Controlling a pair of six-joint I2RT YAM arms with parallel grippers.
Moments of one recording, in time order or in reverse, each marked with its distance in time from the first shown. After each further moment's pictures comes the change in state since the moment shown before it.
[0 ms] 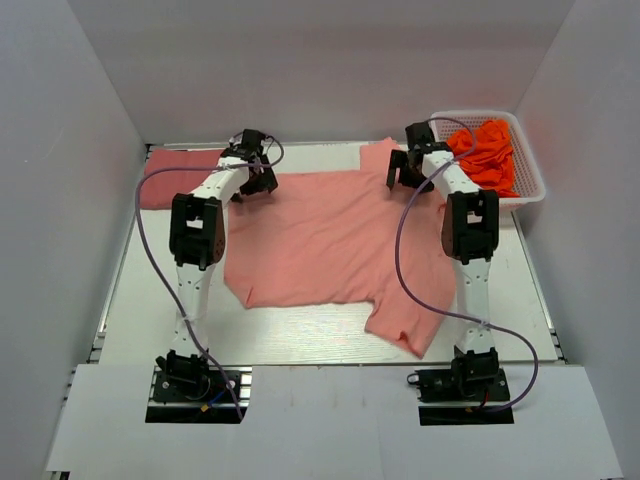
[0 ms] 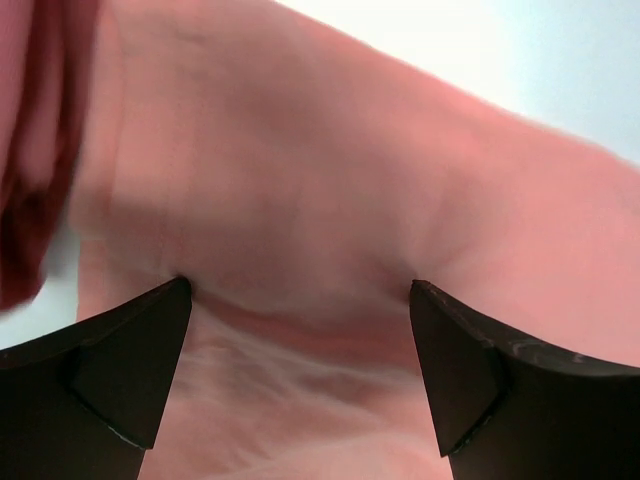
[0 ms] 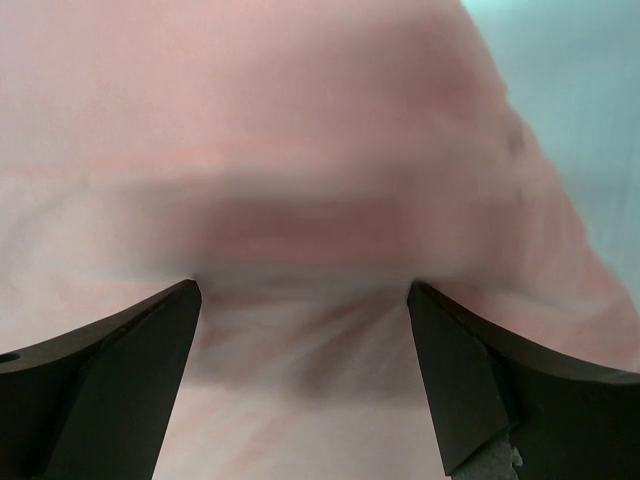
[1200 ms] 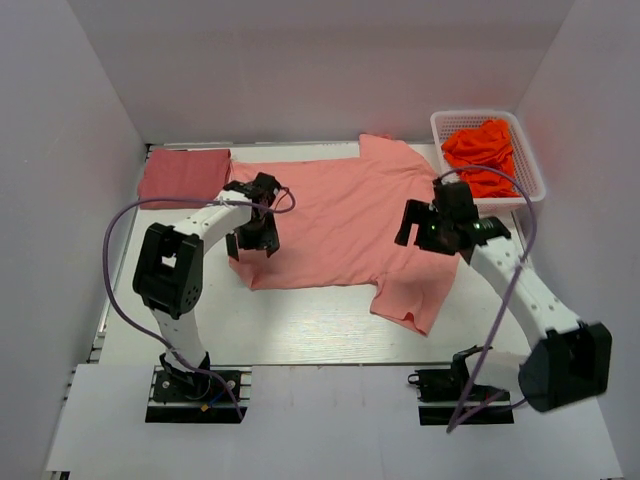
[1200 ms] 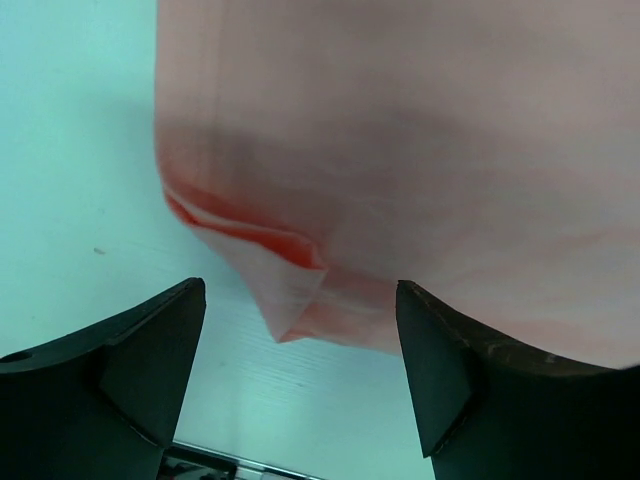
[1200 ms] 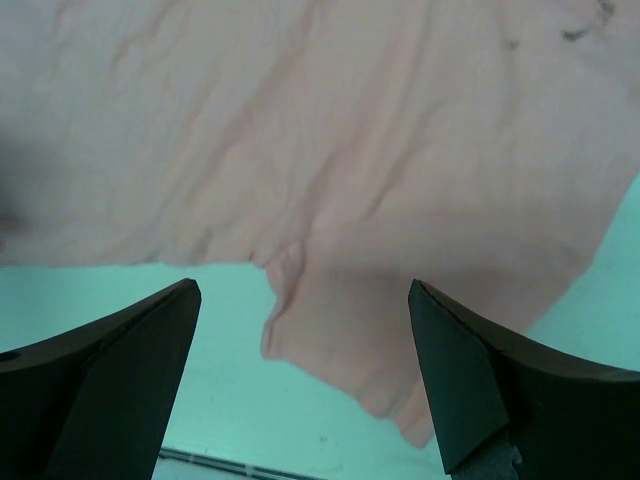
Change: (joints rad) left arm -0.184 -0.512 -0.570 -0.251 -0.005 -0.058; right arm 0.134 -1.118 -0.975 0.072 -0.115 0.119
